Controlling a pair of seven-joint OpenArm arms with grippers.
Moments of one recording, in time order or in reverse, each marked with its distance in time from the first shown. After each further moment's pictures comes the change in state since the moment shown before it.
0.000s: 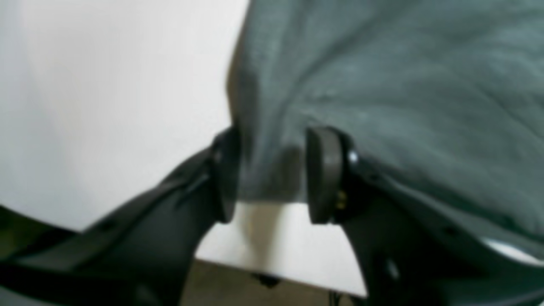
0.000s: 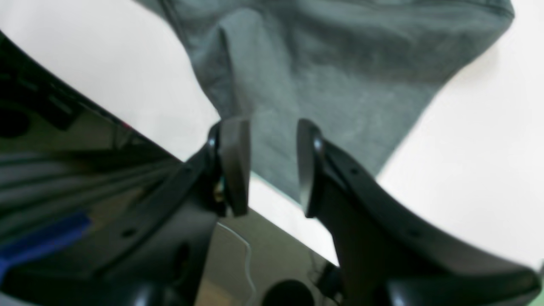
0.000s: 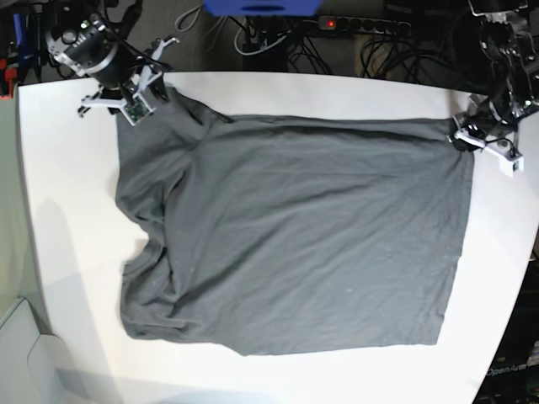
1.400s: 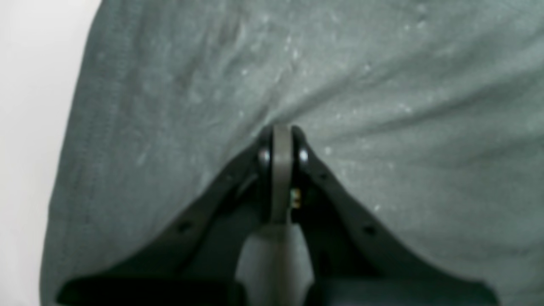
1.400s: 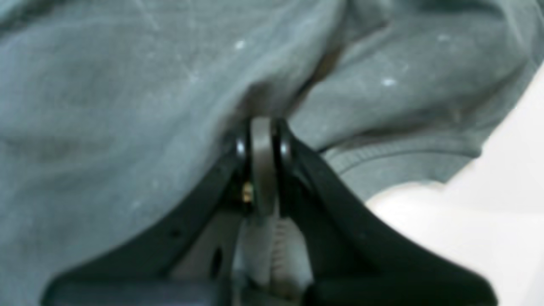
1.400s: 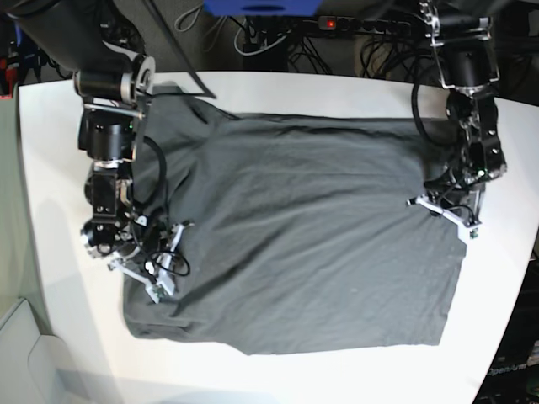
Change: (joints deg) left arm -22.4 5.6 10.8 -22.6 16.0 -1.4 -13.4; right arm 60.0 -5.2 -0.6 -61.6 -14.9 -0.2 3.3
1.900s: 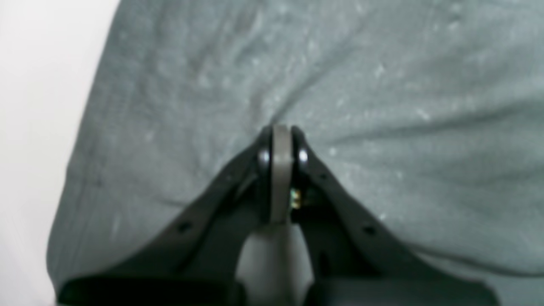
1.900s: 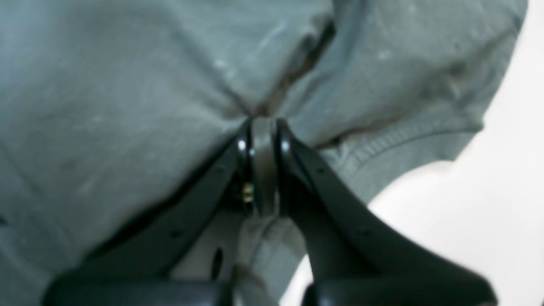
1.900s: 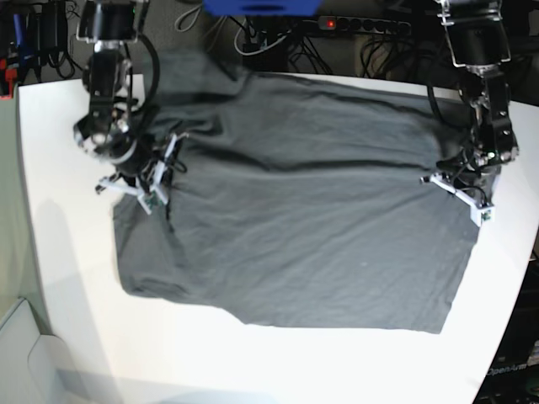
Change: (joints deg) left arm 6.7 -2.3 -0.3 9.4 2.1 1.4 7.0; right arm -32.9 0.4 -4.1 35.6 0.2 -0.8 0.5
